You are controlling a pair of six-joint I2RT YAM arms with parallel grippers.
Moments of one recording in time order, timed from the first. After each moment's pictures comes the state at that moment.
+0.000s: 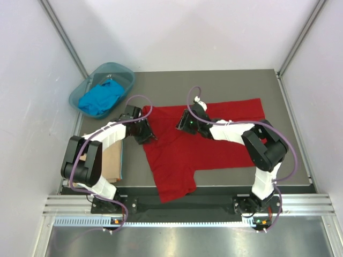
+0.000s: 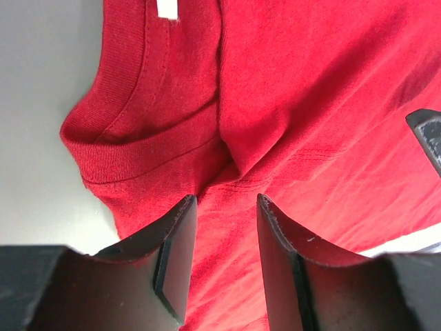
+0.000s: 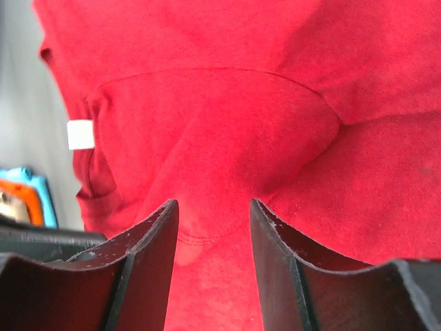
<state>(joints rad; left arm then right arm) -0.27 1.58 0.90 -0.37 0.26 -0.69 0.69 1.84 1.06 0.08 0.05 0.87</state>
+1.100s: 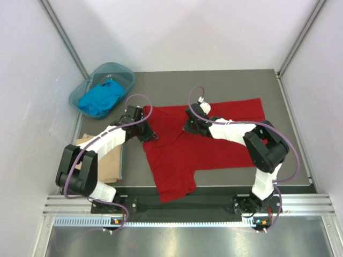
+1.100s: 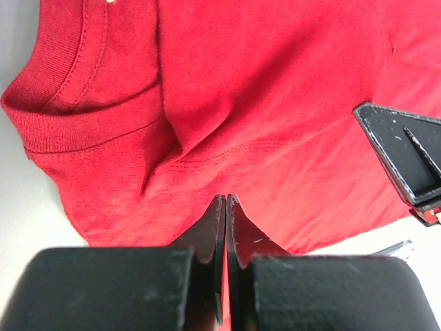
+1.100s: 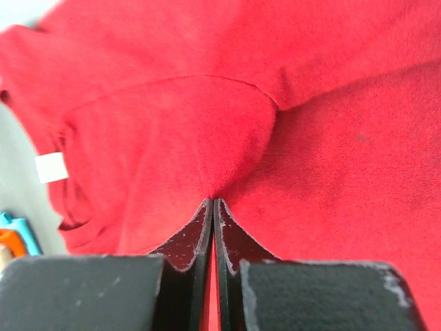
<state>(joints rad) -0.33 1.49 0.86 -0.32 0.23 -0.82 0.71 1.84 1.13 -0.11 0.21 1.00</state>
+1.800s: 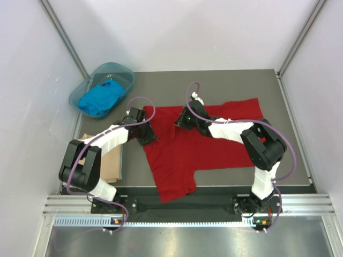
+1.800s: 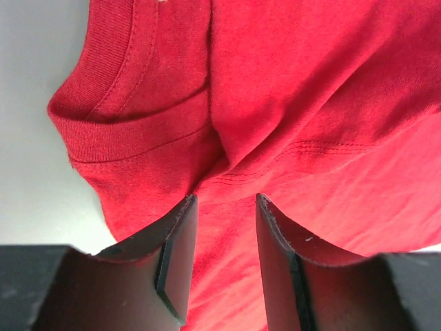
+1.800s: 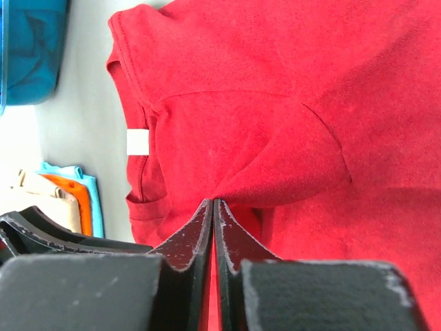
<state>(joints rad) -0.35 1.53 0.87 -0.35 0.15 -0.75 0.69 1.86 1.13 0.13 0.00 0.90</state>
